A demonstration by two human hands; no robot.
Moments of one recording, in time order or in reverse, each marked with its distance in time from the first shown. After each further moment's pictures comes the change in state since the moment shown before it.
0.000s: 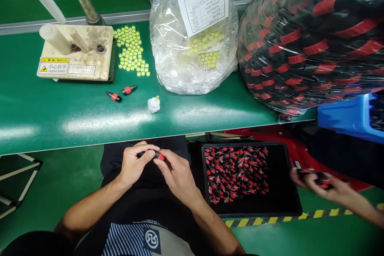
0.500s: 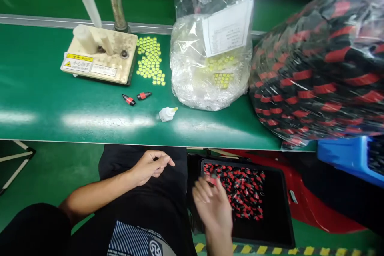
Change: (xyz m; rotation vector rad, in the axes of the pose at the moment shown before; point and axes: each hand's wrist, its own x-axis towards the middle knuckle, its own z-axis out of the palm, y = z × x) left_hand 0.013 -0.019 0.020 -0.393 -0.355 -0.428; right_hand -0.071 0.061 -0.053 1.384 0.509 0.621
